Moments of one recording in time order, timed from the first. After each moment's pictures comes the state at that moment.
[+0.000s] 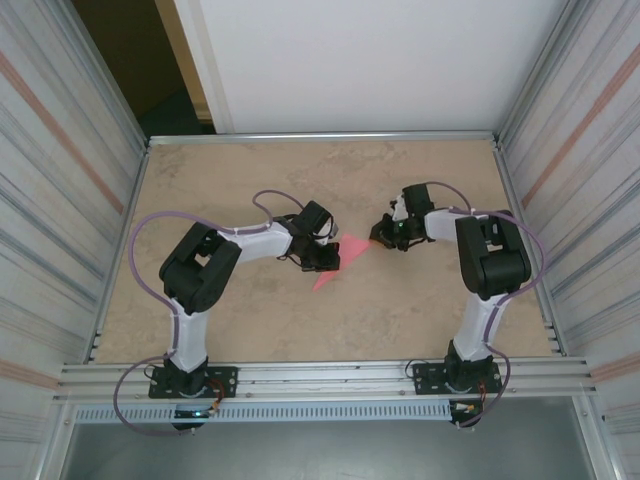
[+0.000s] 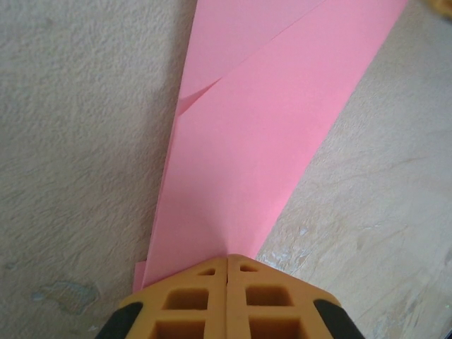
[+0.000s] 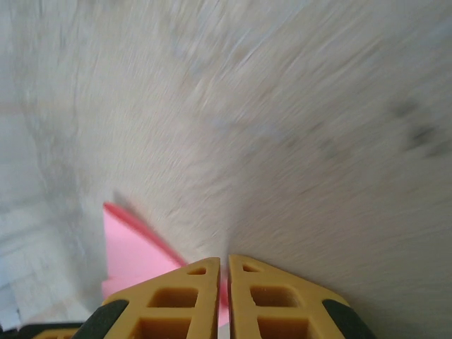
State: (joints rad) left arm -0.71 1.98 1.22 -0.37 0.39 -0.60; right arm 0.19 1.90 1.02 -0.20 -0.53 0.59
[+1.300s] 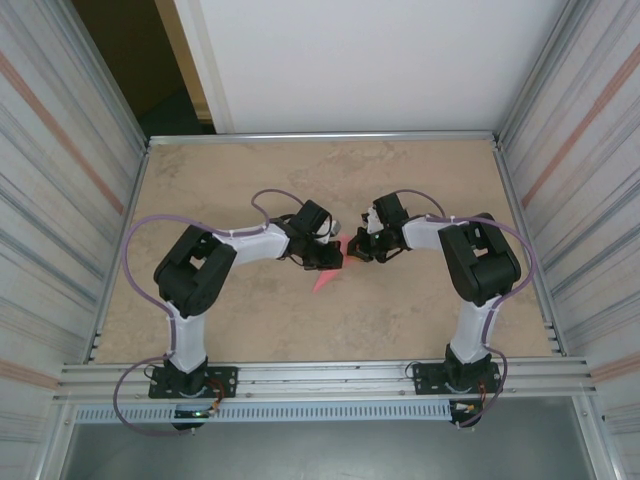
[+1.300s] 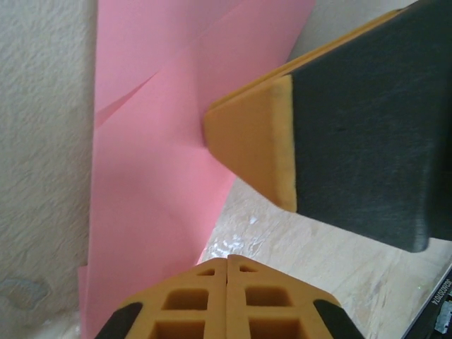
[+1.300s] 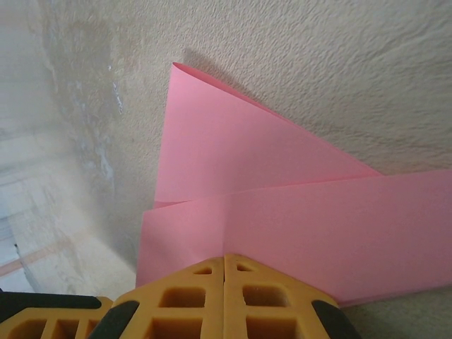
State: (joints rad) left arm -0.71 1.95 1.19 -0.29 0.45 -0.59; right arm 0.40 1.89 0.99 -0.19 -0.57 0.64
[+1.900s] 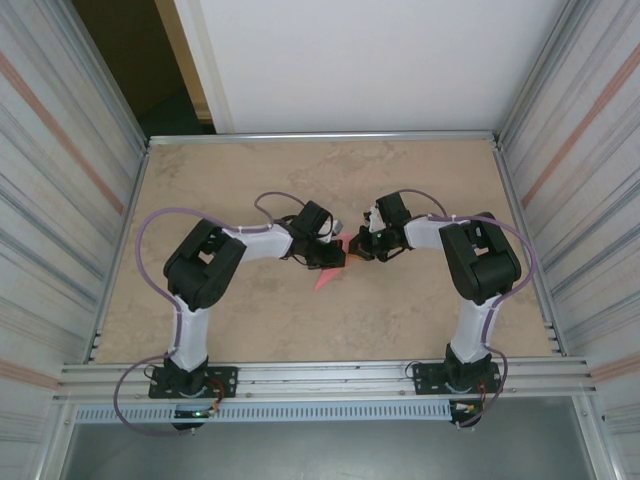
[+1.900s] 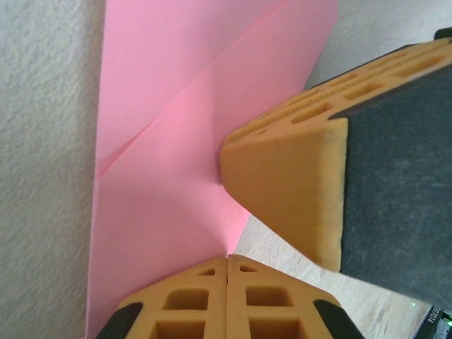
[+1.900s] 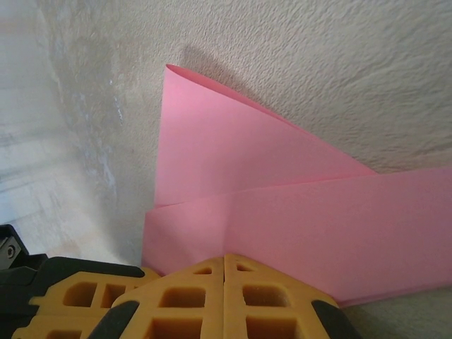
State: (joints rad) left arm -0.69 2.01 1.19 -0.19 0.49 -0.61; right arm 0.38 1.90 0.98 -0.17 -0.59 0.64
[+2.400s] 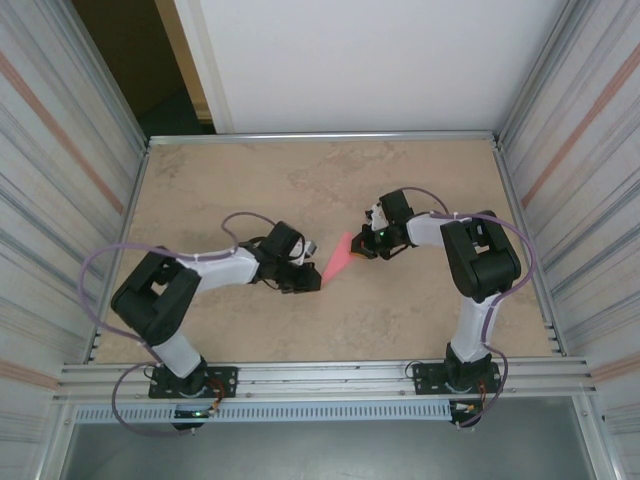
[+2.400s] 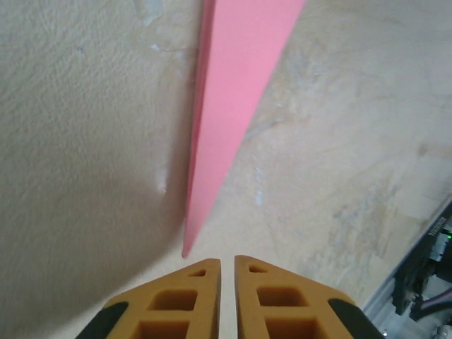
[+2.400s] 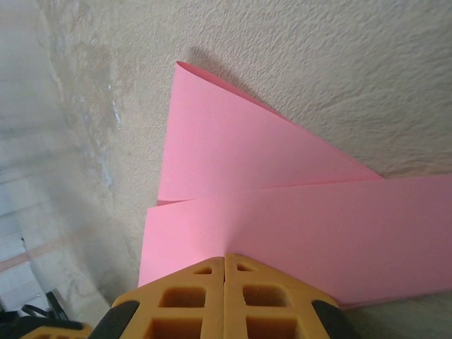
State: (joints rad) left arm -0.68 1.64 0.83 -0.24 0.50 -0.63; right arm 0.35 1.91 1.02 -0.22 -0.62 0.57
